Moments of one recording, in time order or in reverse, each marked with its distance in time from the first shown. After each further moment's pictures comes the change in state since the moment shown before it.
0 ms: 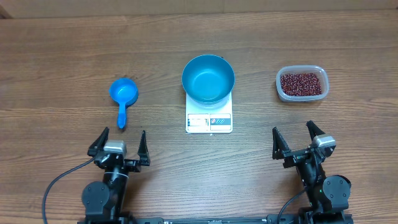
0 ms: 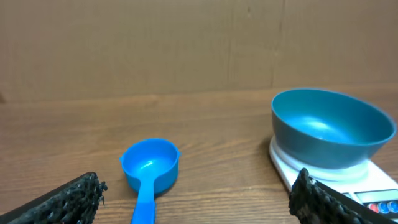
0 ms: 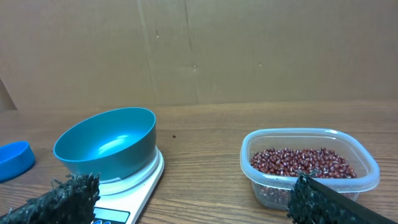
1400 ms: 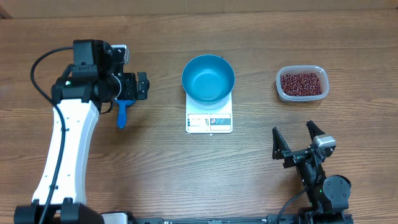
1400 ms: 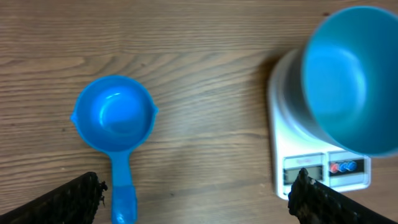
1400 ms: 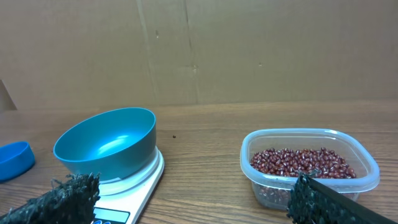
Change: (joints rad) left arm 0.000 1.496 1.262 -0.740 0.071 0.000; right arm 0.000 -0.001 0.000 0.000 0.000 0.000
